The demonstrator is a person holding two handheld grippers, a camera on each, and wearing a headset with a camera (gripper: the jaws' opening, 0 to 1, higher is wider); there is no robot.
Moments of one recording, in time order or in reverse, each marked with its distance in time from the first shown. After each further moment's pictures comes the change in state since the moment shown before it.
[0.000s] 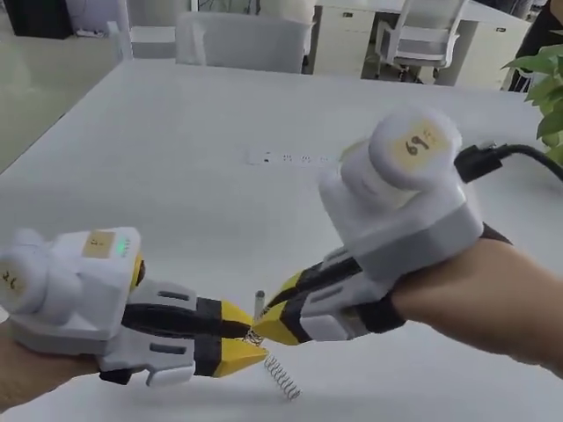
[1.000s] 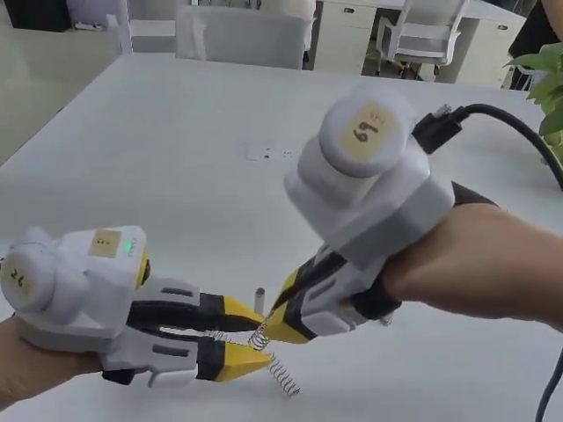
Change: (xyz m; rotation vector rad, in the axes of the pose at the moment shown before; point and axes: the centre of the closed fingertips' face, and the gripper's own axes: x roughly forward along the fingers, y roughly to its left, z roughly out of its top) left arm 0.002 0.003 -0.005 -0.012 0.001 -0.002; right arm 0.000 -0.004 -0.008 -0.093 0.150 -0.003
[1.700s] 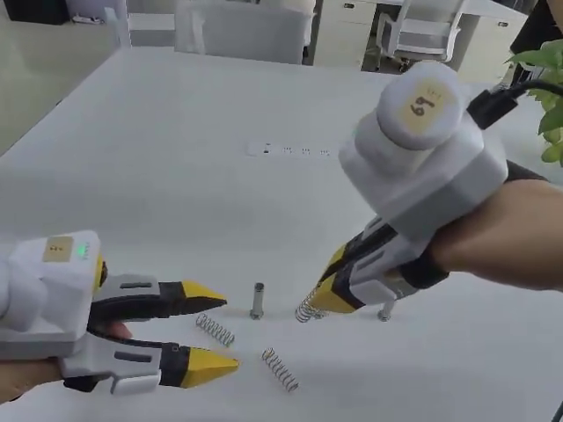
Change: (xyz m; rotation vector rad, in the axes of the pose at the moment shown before) left arm -0.028 0.021 -0.024 -0.063 -0.020 0.141; right arm -0.026 -0.037 -0.031 0.063 0.046 -0.090
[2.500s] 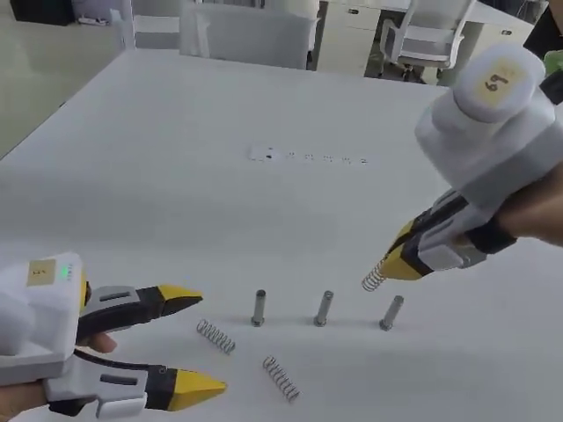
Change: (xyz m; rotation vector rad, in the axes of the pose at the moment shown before) left arm -0.007 0.012 -0.014 -0.043 -0.009 0.090; right arm -0.033 -0.067 -0.034 0.080 0.067 -0.124
